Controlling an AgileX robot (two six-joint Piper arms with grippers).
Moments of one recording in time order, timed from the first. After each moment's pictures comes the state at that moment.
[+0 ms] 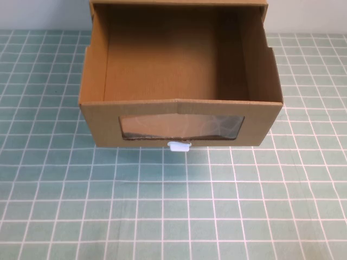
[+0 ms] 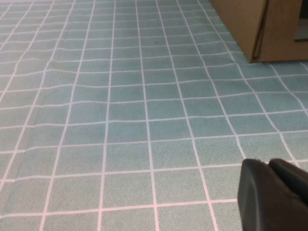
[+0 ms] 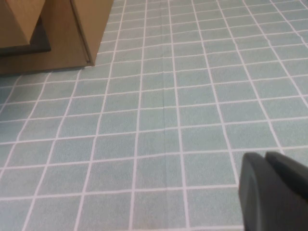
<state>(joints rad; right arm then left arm) 0.03 -0.01 0.03 0.15 0.35 -0.06 -0.05 -0.01 0.03 -0.14 0.36 0.16</state>
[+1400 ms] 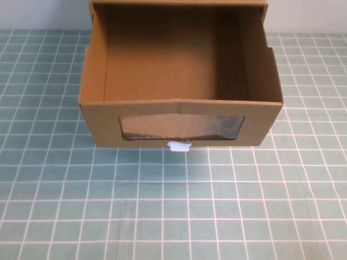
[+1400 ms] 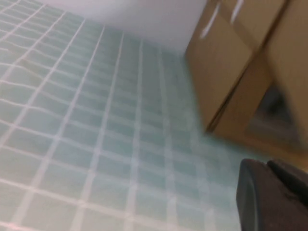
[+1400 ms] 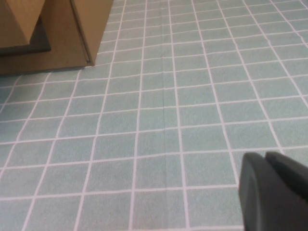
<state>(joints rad) 0.03 -0.01 0.03 0.15 0.35 -0.06 -0.05 -0.01 0.03 -0.40 0.22 0.01</state>
